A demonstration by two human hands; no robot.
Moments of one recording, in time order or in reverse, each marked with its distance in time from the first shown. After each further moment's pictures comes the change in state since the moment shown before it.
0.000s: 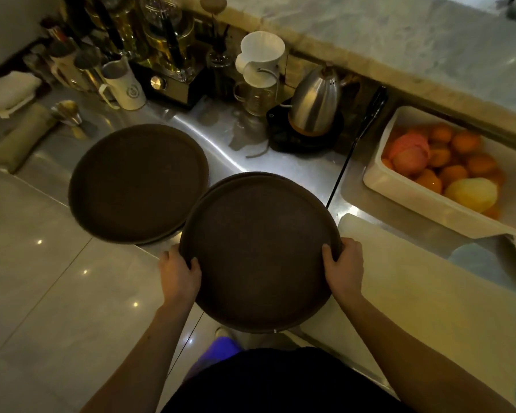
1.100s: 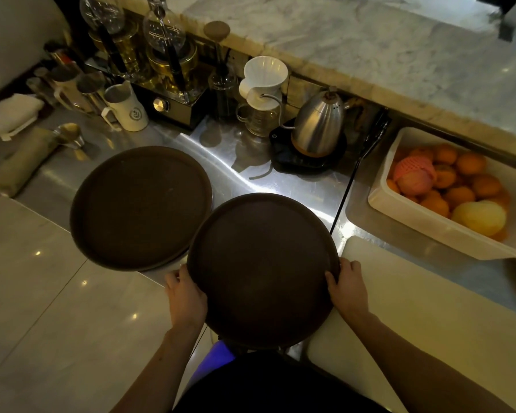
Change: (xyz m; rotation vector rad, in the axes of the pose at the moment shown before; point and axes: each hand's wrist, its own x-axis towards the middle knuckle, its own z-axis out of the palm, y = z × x) left_hand 0.016 0.001 0.007 0.021 -0.102 0.001; right_hand 0.023 0.002 0.010 -0.218 -0.261 0.018
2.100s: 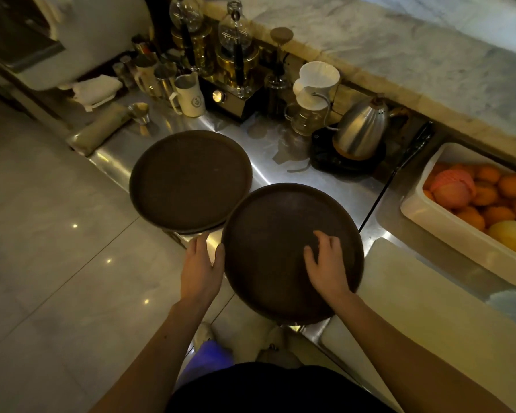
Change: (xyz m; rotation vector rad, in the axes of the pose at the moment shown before) left_hand -0.038 -0.021 -0.037 -0.138 0.207 0.212; right_hand -0.038 -0.081 0.019 0.159 -0.034 -0.383
